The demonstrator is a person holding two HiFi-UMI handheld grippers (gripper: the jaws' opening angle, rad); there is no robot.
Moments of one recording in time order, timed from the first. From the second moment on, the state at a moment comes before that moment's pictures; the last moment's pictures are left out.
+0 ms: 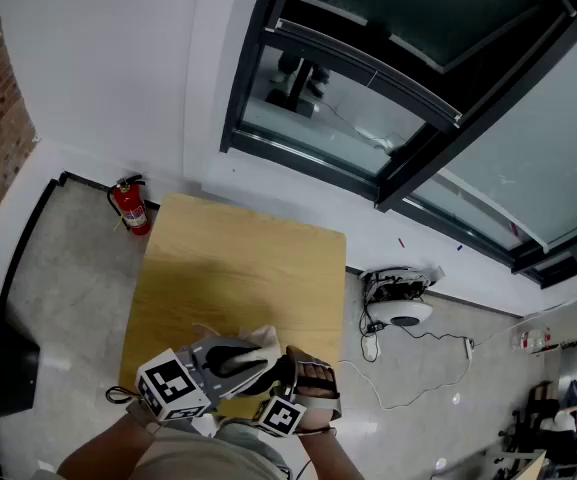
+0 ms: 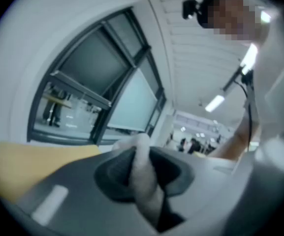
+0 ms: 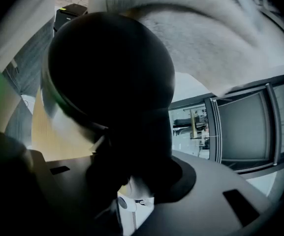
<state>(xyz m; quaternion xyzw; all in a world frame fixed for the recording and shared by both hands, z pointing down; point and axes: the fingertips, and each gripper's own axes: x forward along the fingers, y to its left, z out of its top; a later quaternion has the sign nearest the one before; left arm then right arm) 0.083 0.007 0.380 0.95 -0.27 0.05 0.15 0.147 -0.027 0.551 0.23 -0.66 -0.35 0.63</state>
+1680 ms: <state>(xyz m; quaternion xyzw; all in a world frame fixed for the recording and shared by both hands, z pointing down) -0.092 -0.032 0.541 0.67 -0.46 -0.32 0.49 0.094 -0.086 0.549 0.37 -0.58 -0.24 0.68</state>
